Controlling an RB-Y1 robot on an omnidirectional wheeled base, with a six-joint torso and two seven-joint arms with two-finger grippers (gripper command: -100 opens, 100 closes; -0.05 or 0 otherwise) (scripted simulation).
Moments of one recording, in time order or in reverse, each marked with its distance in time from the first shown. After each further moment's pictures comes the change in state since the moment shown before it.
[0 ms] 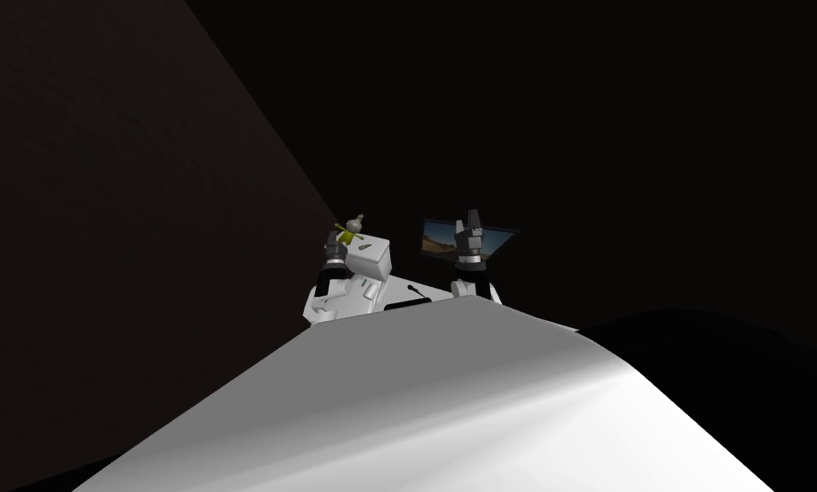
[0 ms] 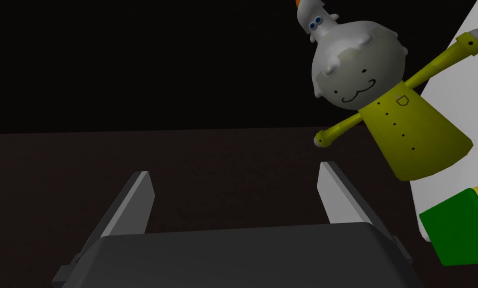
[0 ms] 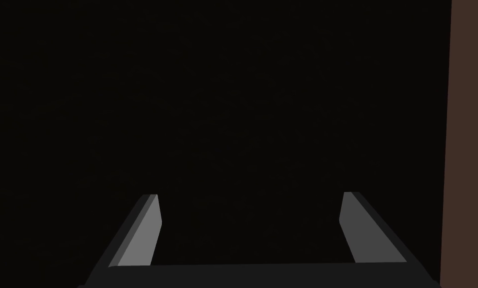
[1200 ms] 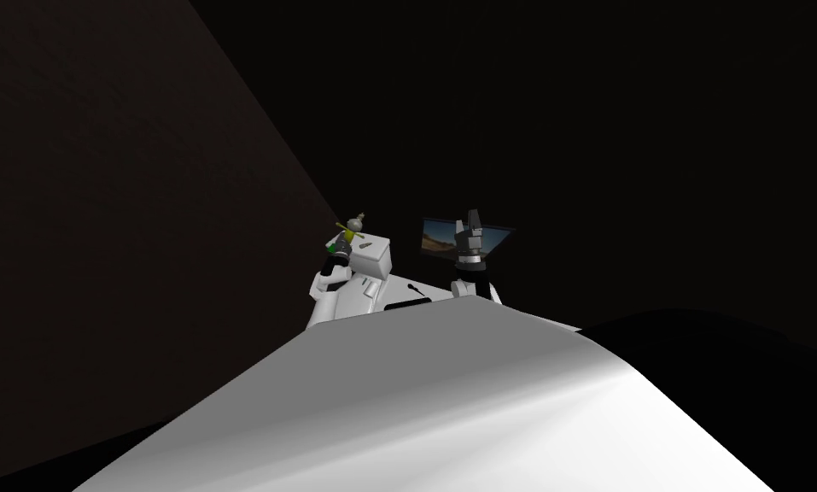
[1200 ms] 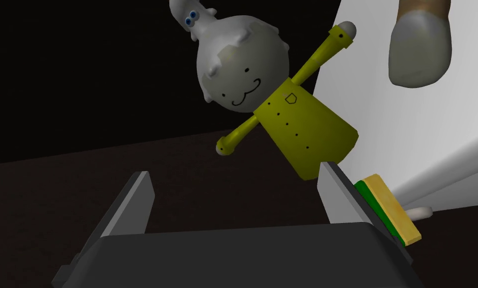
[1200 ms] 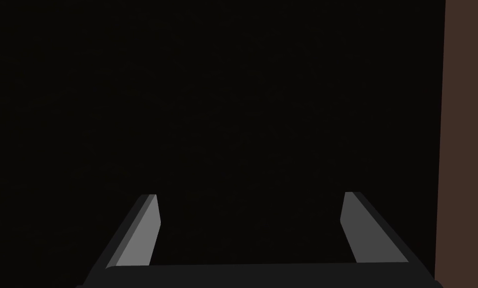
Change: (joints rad) left arm -0.244 0.052 0.044 0.290 0.000 0.259 0.040; right arm 0.000 0.000 0.000 0.000 0.000 0.000 0.000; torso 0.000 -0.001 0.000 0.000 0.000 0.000
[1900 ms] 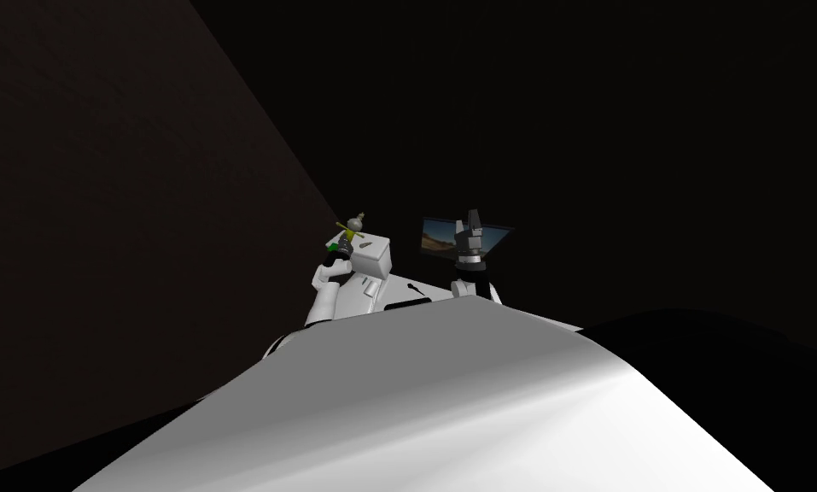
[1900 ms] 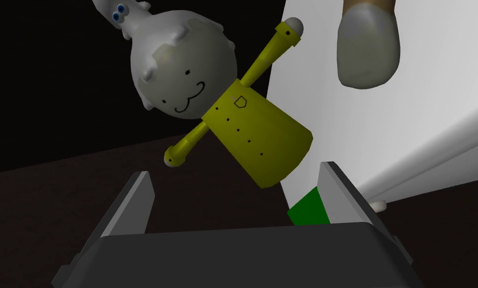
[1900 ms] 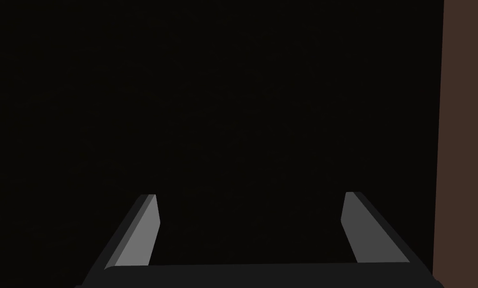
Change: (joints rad) left arm -0.135 0.025 0.022 0.173 0.001 0.122 0.019; right arm 0.000 0.000 0.000 0.000 0.000 0.000 0.000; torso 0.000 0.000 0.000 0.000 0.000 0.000
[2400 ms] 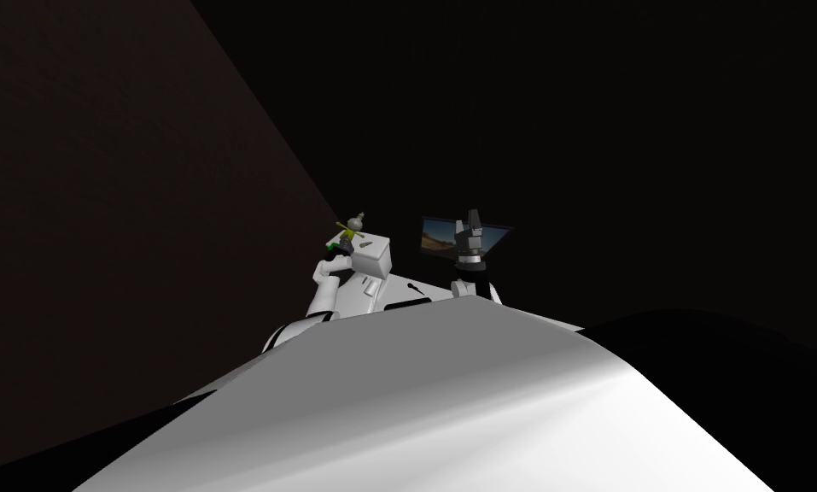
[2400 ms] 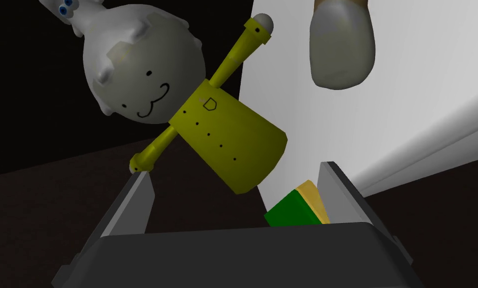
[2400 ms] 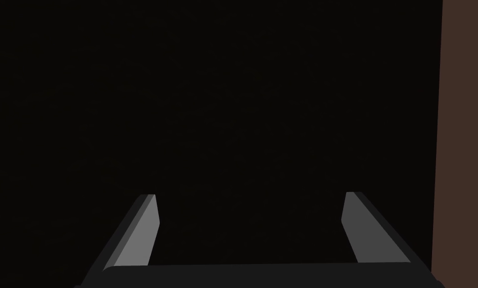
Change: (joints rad) left arm -0.091 0.014 0.016 0.113 -0.002 0.081 0.013; right arm 0.000 0.000 0.000 0.000 0.000 0.000 0.000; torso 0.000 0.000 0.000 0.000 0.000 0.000
